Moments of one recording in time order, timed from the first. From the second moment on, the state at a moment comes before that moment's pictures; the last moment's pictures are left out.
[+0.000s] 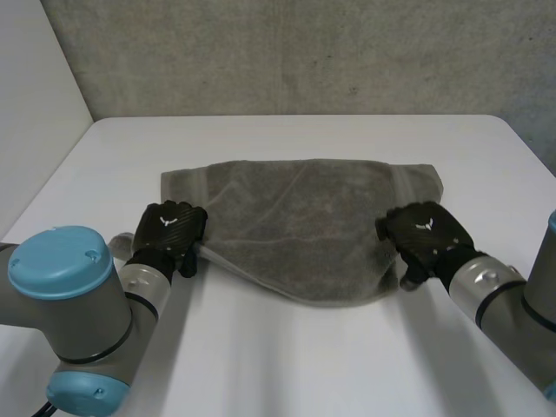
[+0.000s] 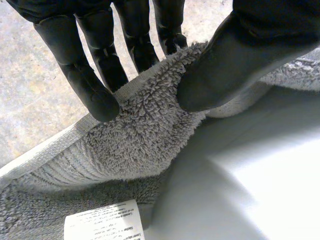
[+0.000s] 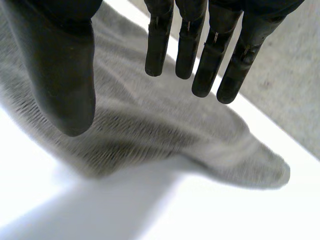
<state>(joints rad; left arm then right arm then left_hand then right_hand) 4.22 -1.97 -1.81 3.59 -1.66 3.36 1.86 -1.33 1.84 -0.16 1.30 2.69 1.44 1.50 1.54 1.51 1.48 0.55 0.56 0.55 0.55 0.36</state>
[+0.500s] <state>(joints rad) 4.23 -1.97 -1.83 3.59 -1.66 3.36 1.84 -1.26 1.91 -0.19 1.31 2.71 1.44 1.50 1.54 1.51 1.48 0.55 0.56 0.55 0.55 0.36</state>
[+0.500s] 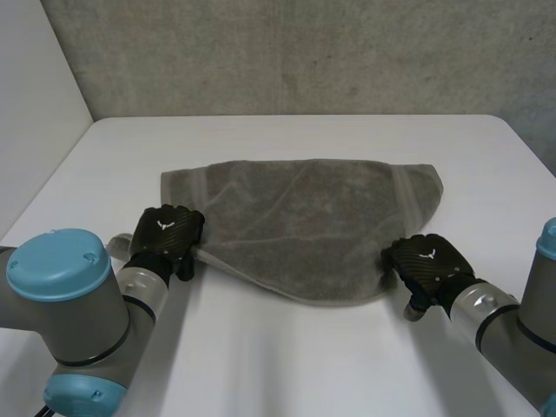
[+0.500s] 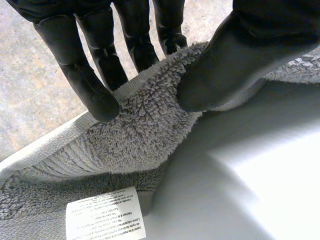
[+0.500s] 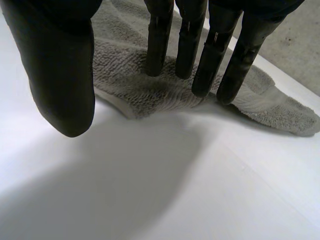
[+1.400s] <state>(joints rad) 4.23 -1.97 -1.84 3.59 -1.66 3.36 1.90 -1.01 1.64 -0.19 1.33 2.84 1.44 1.50 1.54 1.51 1.48 0.68 0.68 0.68 0.68 0.51</state>
